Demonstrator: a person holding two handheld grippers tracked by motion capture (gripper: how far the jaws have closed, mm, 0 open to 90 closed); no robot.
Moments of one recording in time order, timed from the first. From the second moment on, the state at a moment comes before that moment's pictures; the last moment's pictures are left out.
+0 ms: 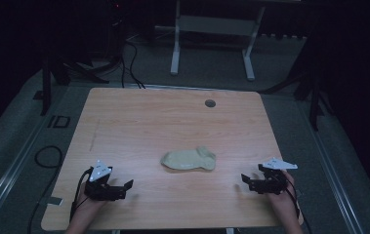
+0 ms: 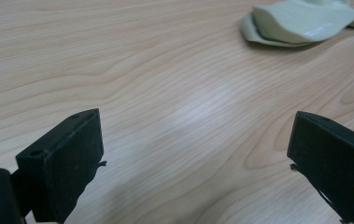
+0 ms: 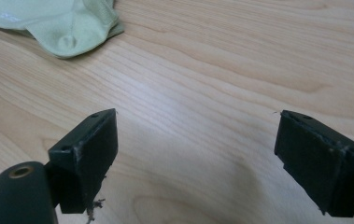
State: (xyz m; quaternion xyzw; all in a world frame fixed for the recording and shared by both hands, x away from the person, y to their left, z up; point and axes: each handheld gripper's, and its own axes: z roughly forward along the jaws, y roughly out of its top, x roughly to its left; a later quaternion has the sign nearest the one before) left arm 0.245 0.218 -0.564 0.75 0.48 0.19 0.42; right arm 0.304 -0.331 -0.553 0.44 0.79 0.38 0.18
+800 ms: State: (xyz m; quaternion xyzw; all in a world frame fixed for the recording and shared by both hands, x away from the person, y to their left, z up) left arm 0.218 0.272 -0.565 0.70 0.56 0.25 0.37; right arm 0.287 -0.372 -0.553 0.51 0.74 0.38 0.22
